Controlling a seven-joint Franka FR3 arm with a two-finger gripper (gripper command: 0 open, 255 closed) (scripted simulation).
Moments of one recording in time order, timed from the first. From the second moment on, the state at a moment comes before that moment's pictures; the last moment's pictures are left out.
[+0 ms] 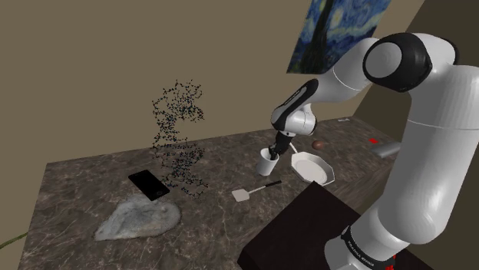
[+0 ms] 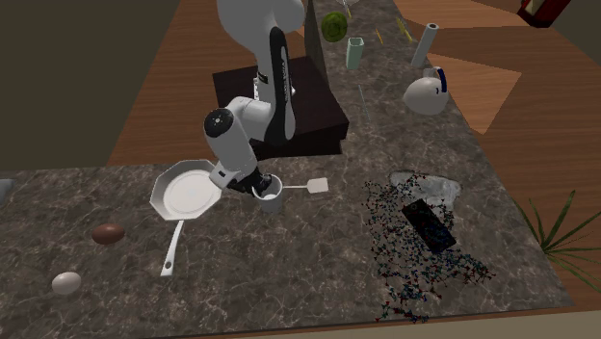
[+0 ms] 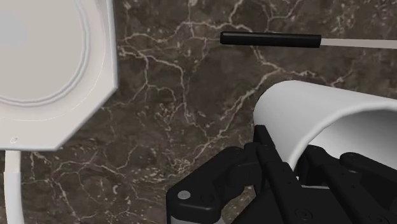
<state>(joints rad) -0.14 0.37 -0.24 -2.36 0.39 2.67 -0.49</state>
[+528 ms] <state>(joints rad) -0.10 0.26 -0.29 -2.39 0.31 2.58 -0.42</state>
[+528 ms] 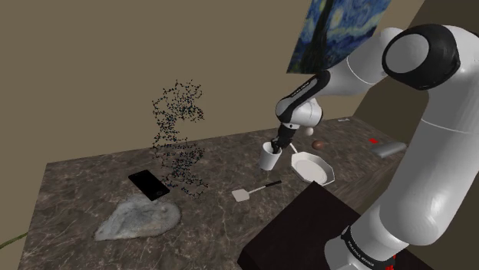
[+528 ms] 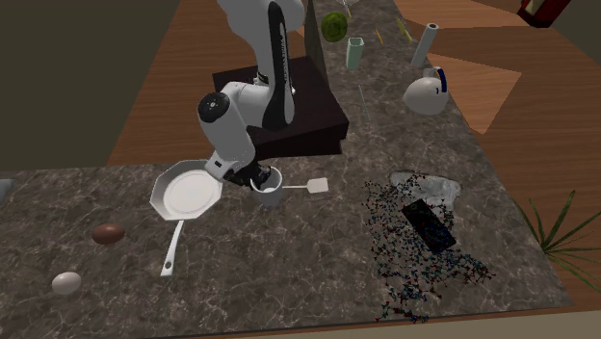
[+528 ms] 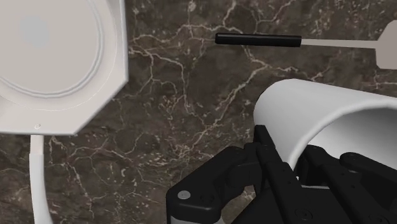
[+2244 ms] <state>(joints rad) -0.06 -0.04 -0.32 -2.36 0.10 2.29 -0.23</state>
